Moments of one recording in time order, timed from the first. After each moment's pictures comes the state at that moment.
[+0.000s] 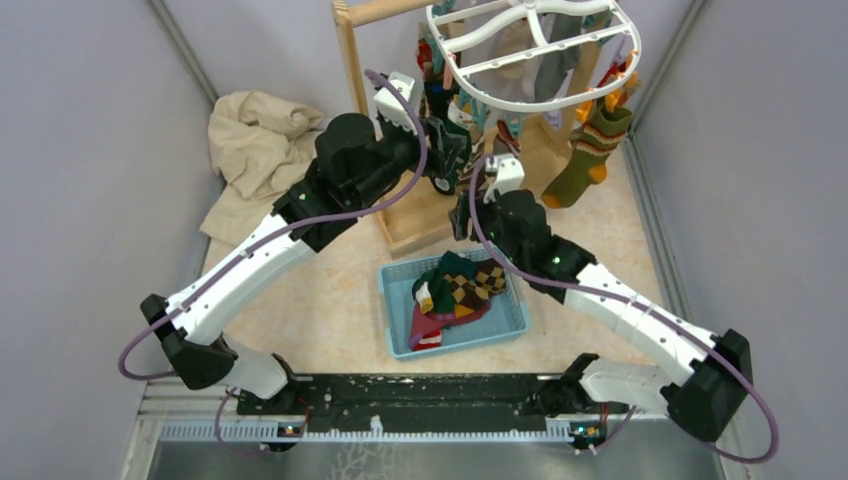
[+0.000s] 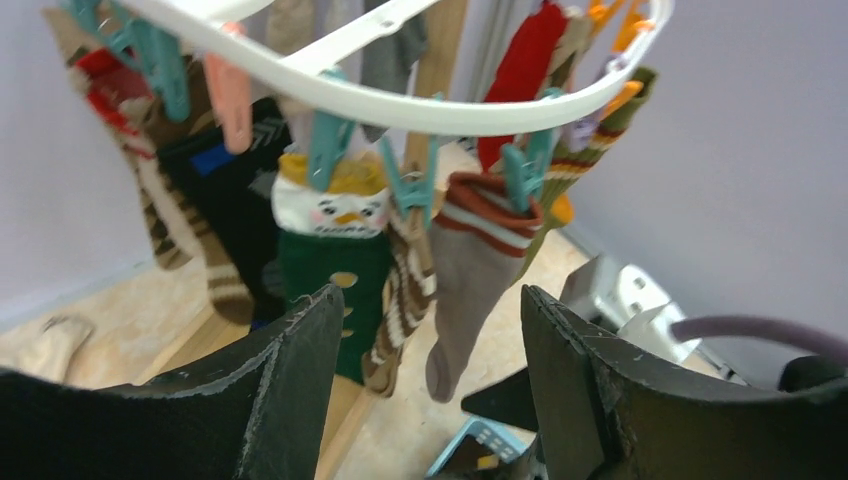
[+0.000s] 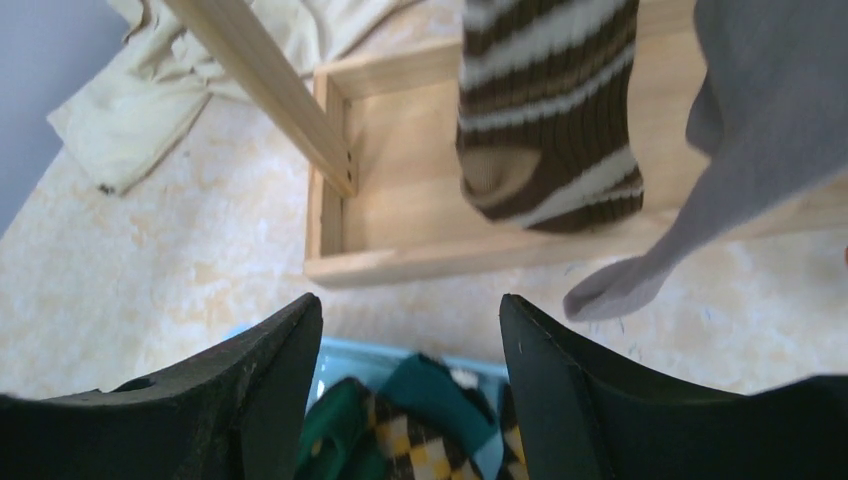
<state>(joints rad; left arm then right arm) -0.88 1.46 1.68 -0.18 -0.17 -0.16 0.75 1.07 0.92 -0.17 0.27 0.33</state>
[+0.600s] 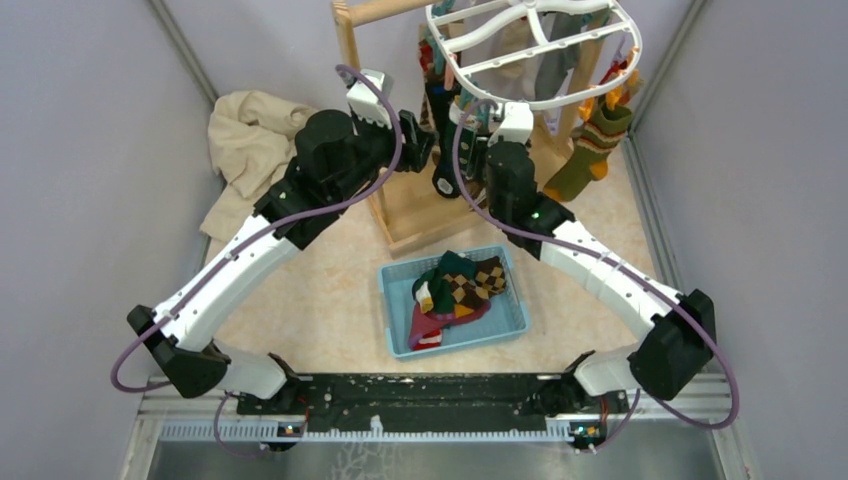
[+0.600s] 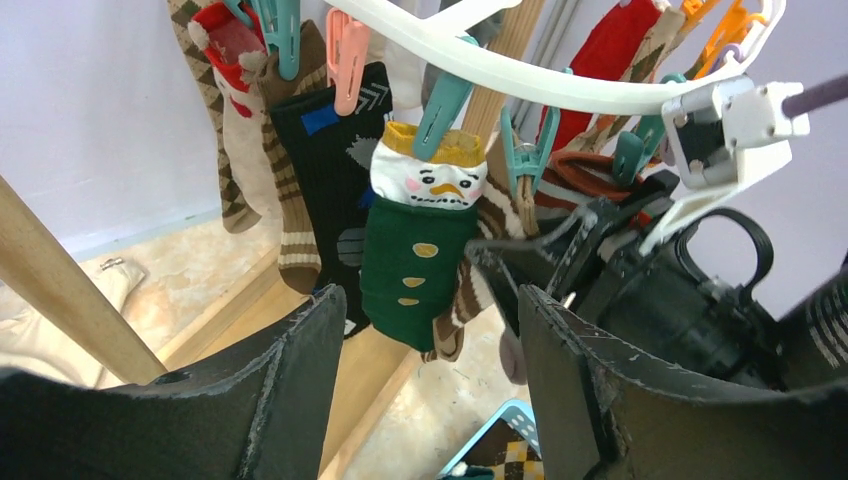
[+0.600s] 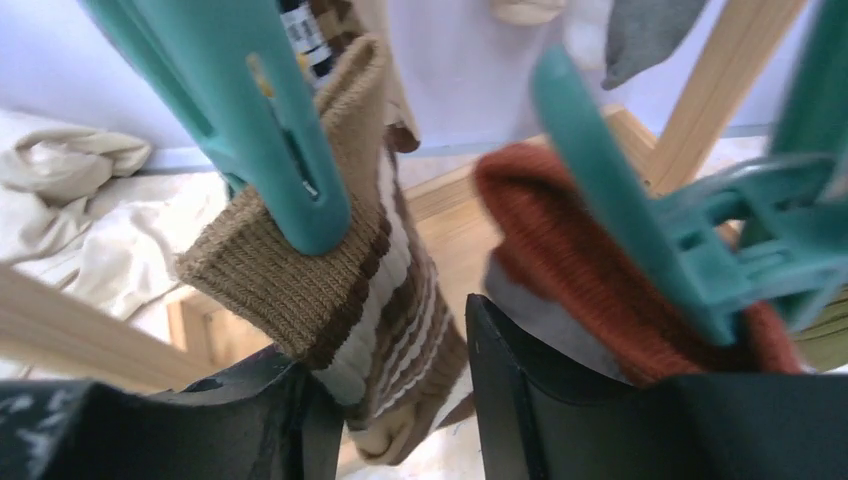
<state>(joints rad) -0.78 1.40 1.61 -0.24 -0.19 -0.22 0.68 1.35 1.21 -0.01 0.61 0.21</state>
